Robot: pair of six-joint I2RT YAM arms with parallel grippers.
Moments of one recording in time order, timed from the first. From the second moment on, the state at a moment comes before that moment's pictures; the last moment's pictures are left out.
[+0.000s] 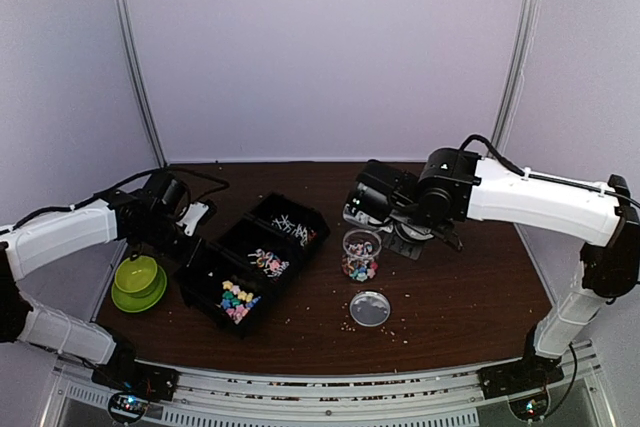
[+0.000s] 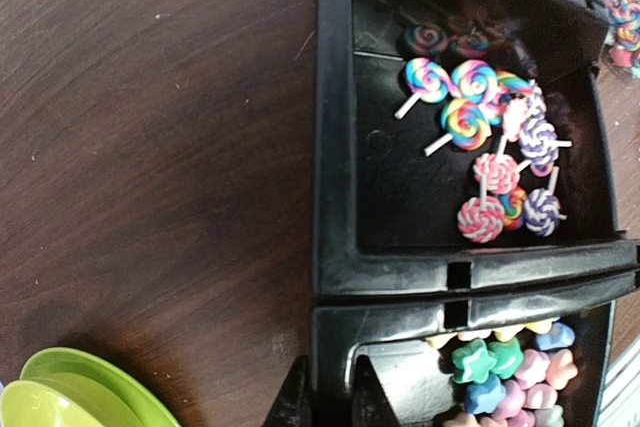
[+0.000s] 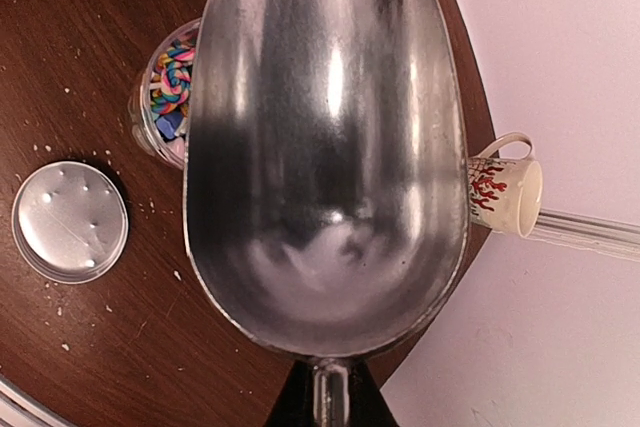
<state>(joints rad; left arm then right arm) -0.44 1.24 0.85 -0.70 0.10 -0.02 1.08 1.65 1.55 -1.20 0.68 -0.08</state>
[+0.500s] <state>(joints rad) -0.44 1.37 0.89 -0.69 0.08 -0.02 1.08 1.58 1.55 -1.03 0.59 -0.10</state>
